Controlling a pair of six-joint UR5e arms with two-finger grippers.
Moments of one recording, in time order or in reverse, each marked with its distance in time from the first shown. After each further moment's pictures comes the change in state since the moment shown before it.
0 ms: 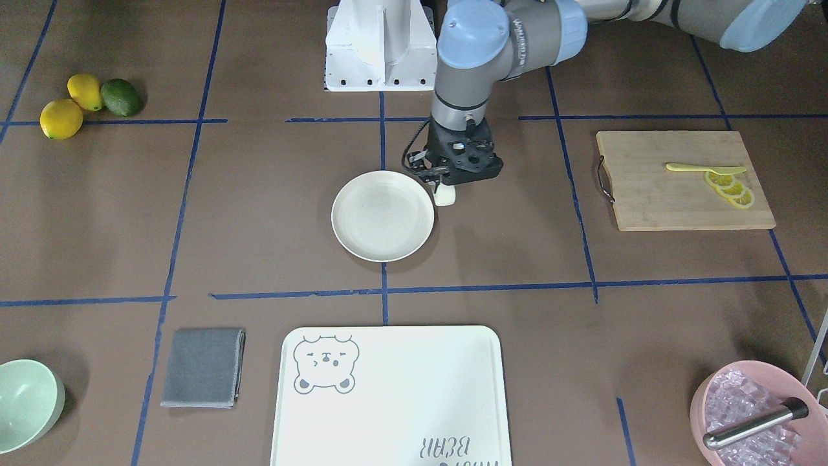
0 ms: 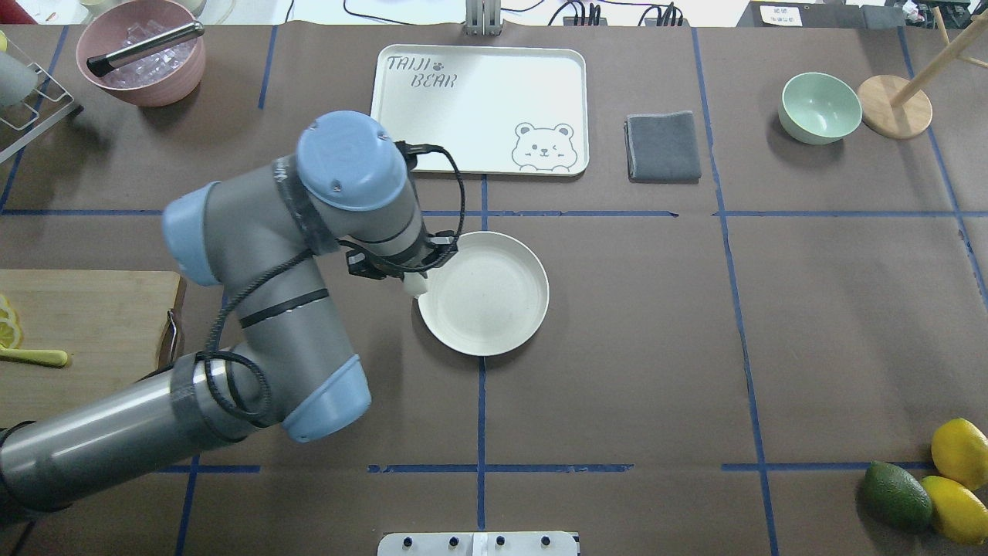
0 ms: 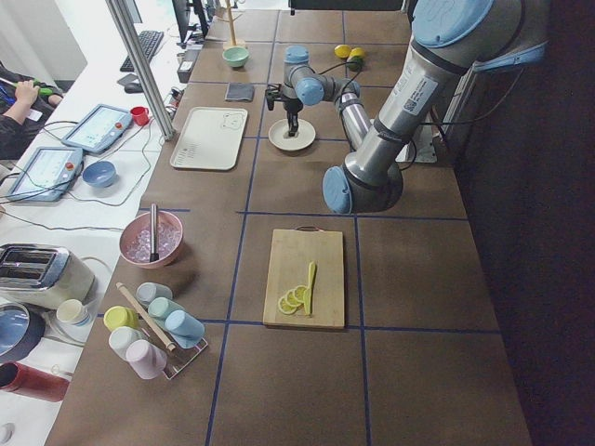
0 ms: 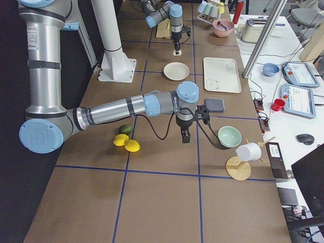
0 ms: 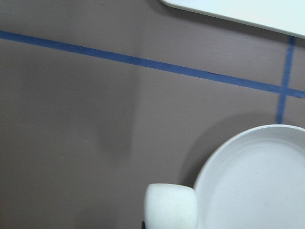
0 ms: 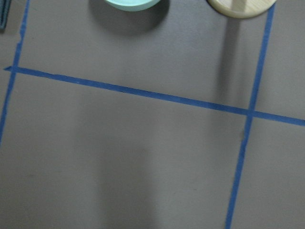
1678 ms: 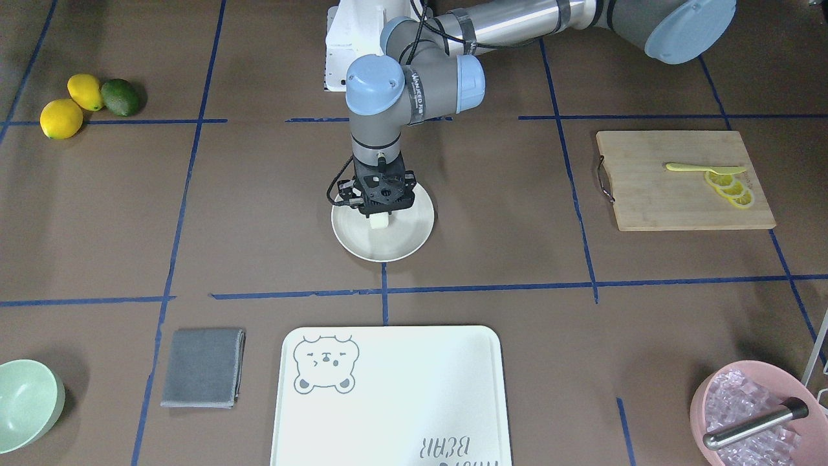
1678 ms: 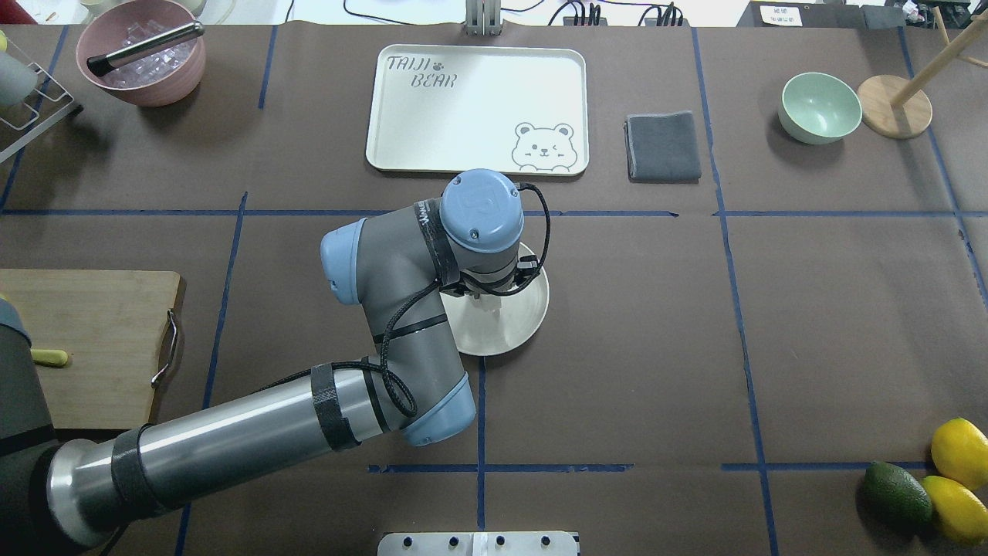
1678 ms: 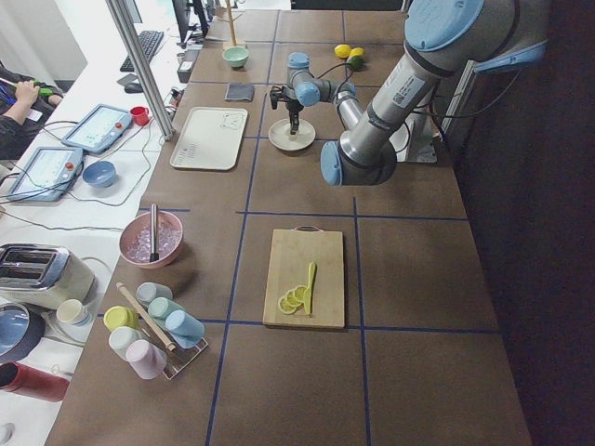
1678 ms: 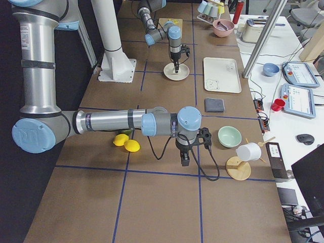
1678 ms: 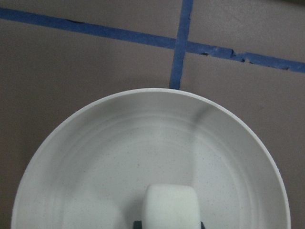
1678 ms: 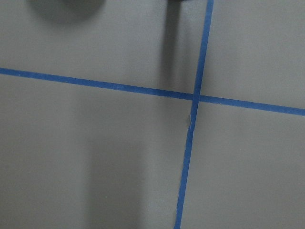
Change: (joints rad) left arm 0.081 -0.156 0.324 -0.194 0.065 -0.015; right arm 0.094 0.005 -0.122 0.000 0.019 -0.100
